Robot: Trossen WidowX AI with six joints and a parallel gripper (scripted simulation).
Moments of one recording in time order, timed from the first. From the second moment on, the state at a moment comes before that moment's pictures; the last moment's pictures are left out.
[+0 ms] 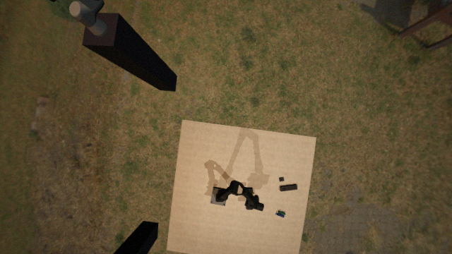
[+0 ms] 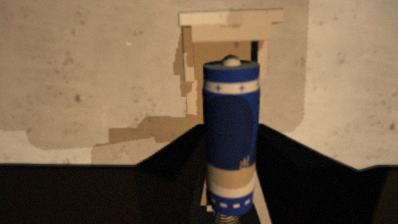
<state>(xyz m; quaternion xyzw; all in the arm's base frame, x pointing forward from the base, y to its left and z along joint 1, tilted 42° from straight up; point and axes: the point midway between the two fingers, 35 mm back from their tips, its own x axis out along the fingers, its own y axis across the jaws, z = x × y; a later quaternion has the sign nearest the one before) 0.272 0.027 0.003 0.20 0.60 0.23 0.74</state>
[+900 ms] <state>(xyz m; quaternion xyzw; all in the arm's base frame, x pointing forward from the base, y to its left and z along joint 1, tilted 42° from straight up) 0.284 0.030 0.005 0.19 0.62 0.24 0.72</state>
